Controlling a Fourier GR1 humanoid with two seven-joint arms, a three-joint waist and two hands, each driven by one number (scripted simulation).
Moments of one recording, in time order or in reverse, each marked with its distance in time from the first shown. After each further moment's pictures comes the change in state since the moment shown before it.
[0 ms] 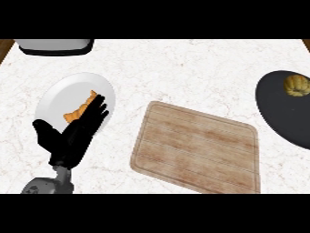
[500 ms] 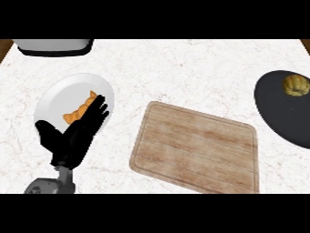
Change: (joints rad) left arm 0.004 -0.028 0.017 0.008 -0.035 -0.011 -0.005; right arm 0.130 -0.036 0.060 -0.044 -0.071 0.143 -0.062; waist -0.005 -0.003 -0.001
